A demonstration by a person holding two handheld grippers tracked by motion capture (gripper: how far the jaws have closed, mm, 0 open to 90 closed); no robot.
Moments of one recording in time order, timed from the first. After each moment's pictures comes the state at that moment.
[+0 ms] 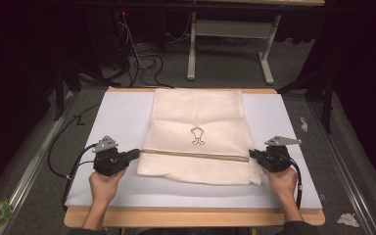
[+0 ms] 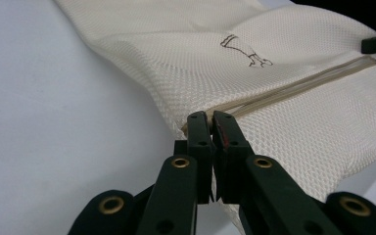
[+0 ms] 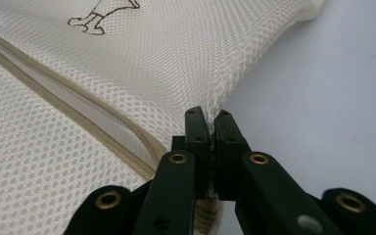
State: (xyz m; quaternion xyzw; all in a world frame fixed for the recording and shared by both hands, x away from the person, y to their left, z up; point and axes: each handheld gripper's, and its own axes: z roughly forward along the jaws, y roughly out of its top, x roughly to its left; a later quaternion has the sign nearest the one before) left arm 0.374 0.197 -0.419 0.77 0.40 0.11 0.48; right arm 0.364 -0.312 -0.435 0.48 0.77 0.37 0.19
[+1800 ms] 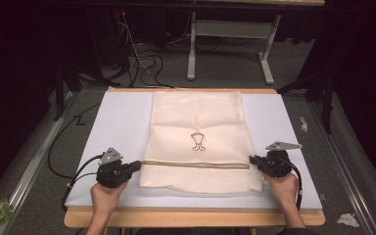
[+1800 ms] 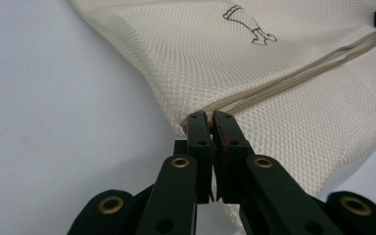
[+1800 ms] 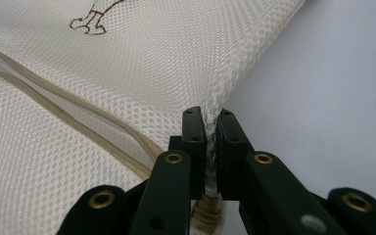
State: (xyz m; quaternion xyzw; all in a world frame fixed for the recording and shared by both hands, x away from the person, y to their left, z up) left arm 0.349 0.188 -0.436 0.79 0.41 0.11 0.44; right arm 0.355 -0.317 -0.449 0.50 0.77 0.37 0.16
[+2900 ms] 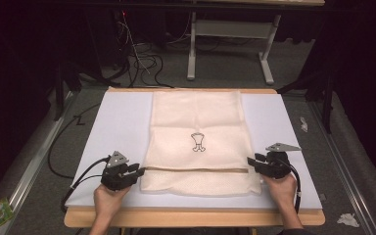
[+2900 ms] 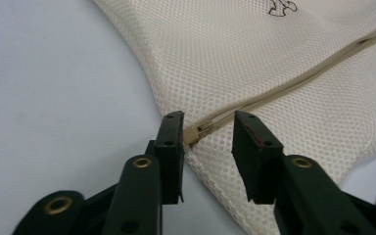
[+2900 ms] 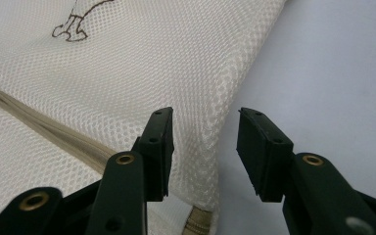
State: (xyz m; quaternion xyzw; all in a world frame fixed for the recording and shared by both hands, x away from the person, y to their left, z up) left arm 0.350 0.182 -0.452 0.80 0.41 0.13 0.41; right arm 0.355 -0.317 -0.457 0.52 0.75 0.37 0.18
